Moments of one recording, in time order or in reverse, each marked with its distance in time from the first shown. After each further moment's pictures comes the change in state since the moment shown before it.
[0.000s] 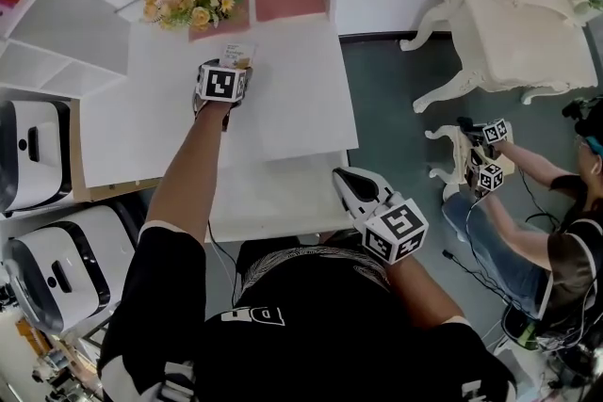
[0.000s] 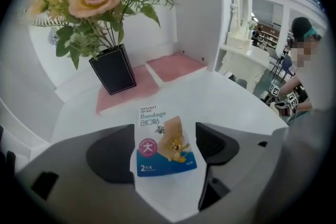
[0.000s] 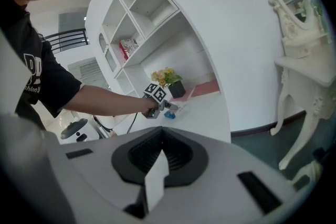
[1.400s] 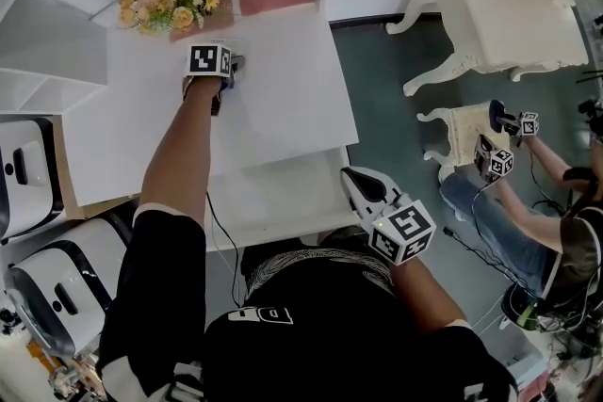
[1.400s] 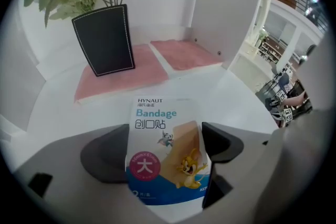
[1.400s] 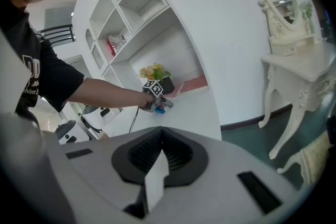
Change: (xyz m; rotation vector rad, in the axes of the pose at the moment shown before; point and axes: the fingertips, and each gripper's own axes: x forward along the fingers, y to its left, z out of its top) left arm 0.061 0.018 0.001 -0.145 0.123 -0.124; right arm 0.008 -0.016 -0.014 0.054 0.028 -0.123
